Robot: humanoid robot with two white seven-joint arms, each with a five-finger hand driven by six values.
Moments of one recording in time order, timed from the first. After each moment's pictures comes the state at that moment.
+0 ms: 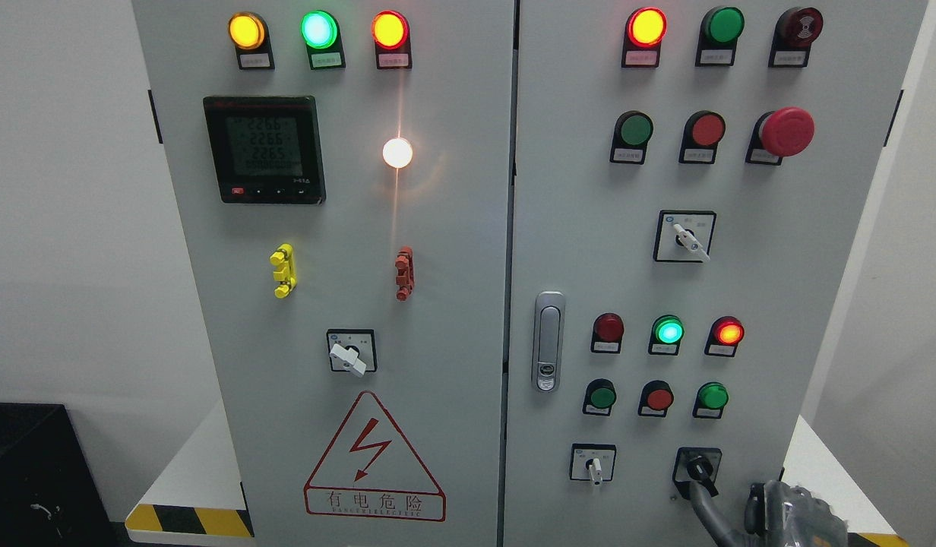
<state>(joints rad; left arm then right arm) 0.00 -0.10 -0.14 0.00 0.10 -0.06 0.15 -0.23 0.13 -0.24 -1.58 1.22 0.12 -0.06</state>
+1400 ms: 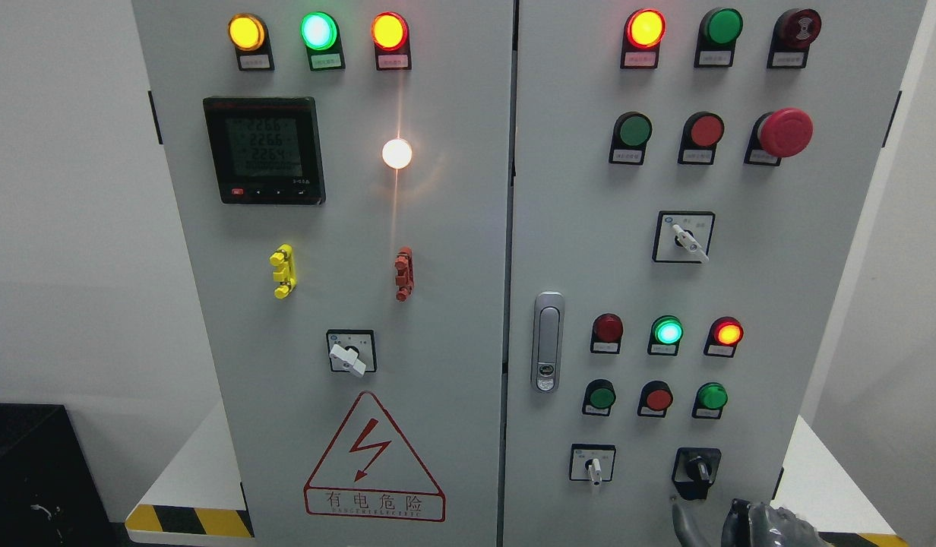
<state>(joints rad) 0.00 -0.10 -0.14 0.00 0.10 -0.06 0.15 -0.08 0.13 -0.14 -1.73 1.05 0.08 -0.12</state>
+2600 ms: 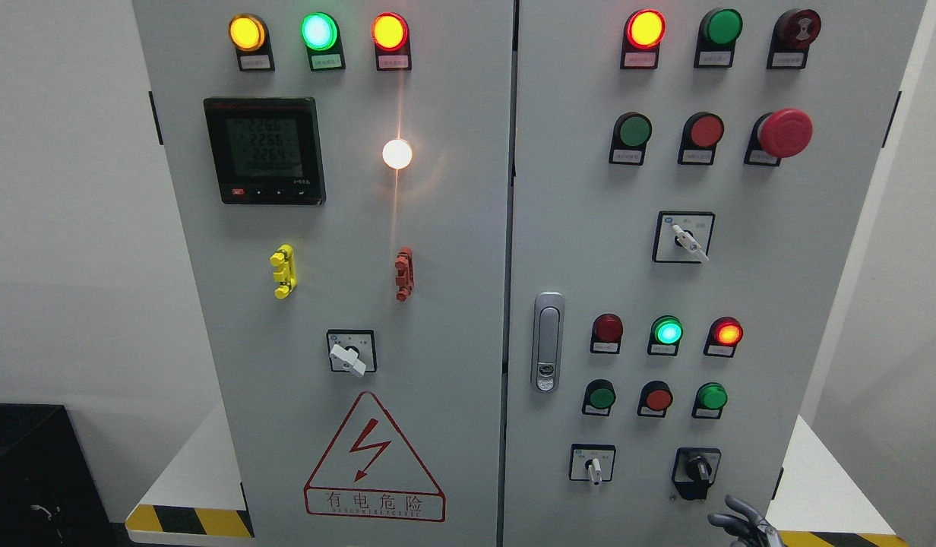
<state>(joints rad) 0.00 -0.10 -0.14 0.00 0.10 -0.06 0.15 0.13 0.13 -0.07 -1.91 0.19 -0.07 -0.14</state>
